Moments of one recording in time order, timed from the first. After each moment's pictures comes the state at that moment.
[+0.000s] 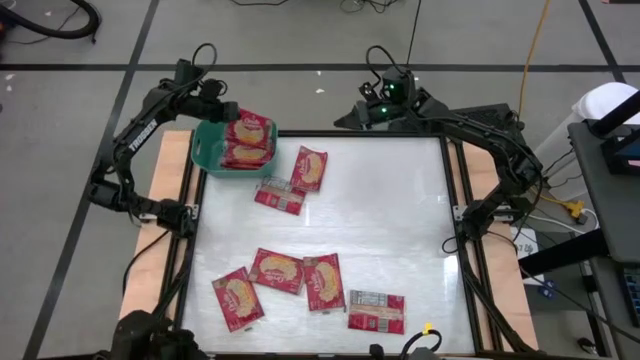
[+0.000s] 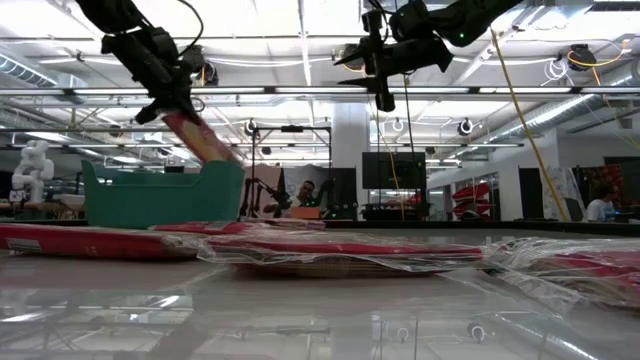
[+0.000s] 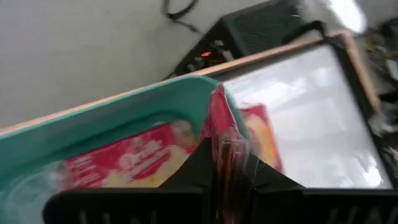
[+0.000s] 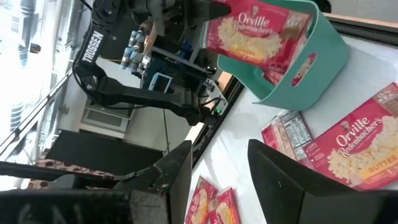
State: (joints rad) left arm 1.25 1.34 1.20 -0.79 0.53 -0.16; right arm -0.73 1.60 1.32 -0.10 -0.81 0.85
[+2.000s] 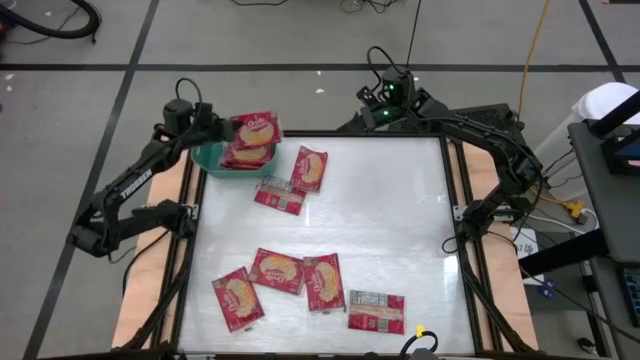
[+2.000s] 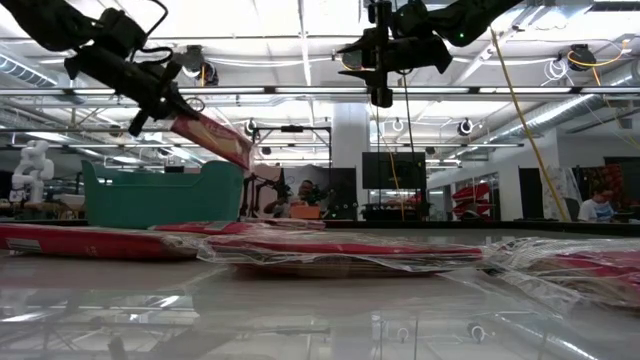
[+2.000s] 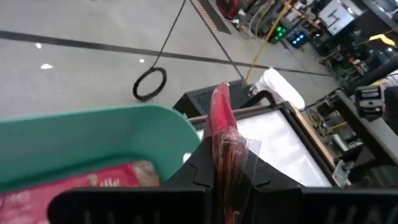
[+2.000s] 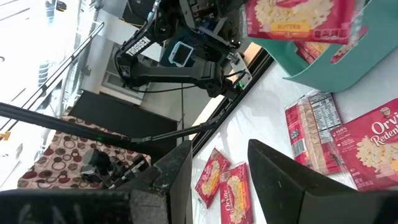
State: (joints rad) left arm 1.18 0.94 0.64 -0.10 0.50 -0.45; right arm -0.72 1.60 1.32 -0.10 -0.97 0.77
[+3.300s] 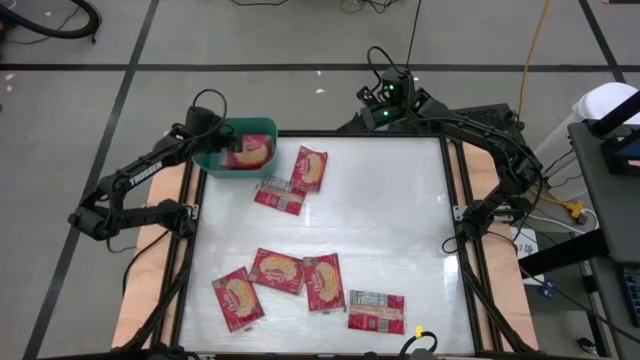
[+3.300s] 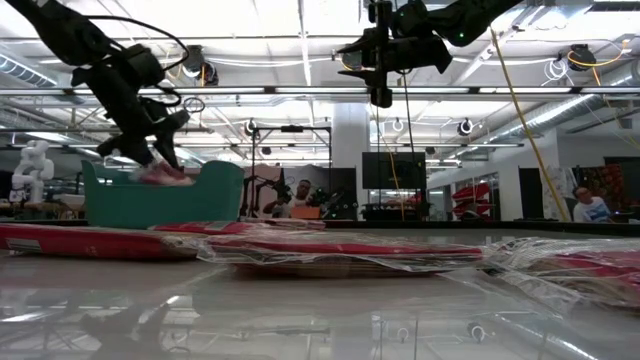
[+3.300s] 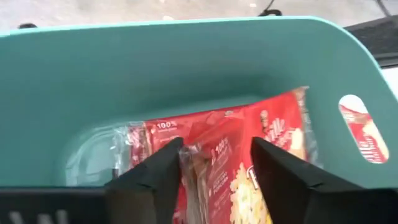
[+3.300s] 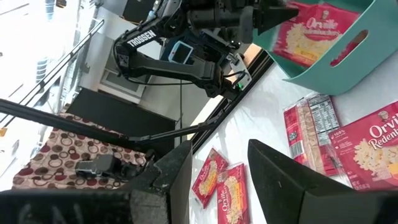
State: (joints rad) left arm 1.10 1.09 0.64 -0.33 0.06 -0.29; right arm -0.72 1.60 1.32 -0.10 -0.97 0.75
